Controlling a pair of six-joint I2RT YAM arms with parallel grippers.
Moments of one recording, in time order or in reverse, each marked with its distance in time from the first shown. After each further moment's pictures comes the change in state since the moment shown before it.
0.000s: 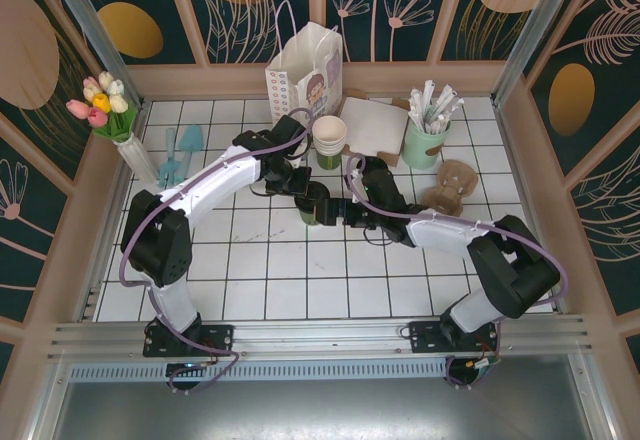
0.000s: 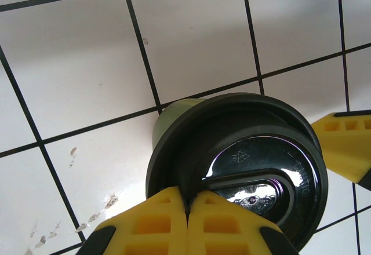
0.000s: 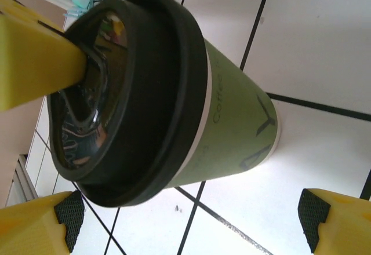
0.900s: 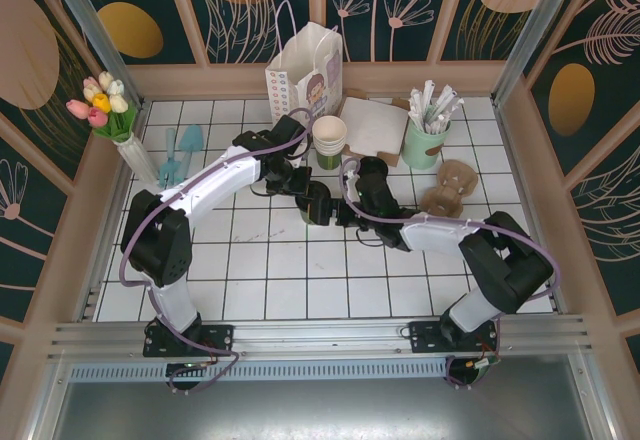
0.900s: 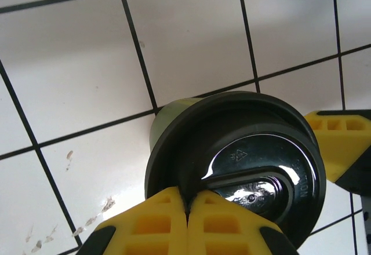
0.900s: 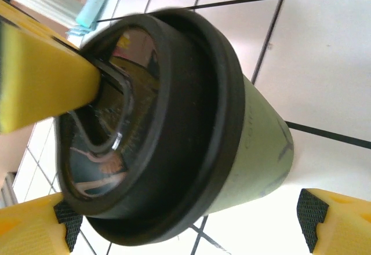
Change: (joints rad) left arm 0.000 0.002 -0.006 0.019 0.008 -0.002; right arm 0.057 0.043 -0.026 0.124 0.124 0.018
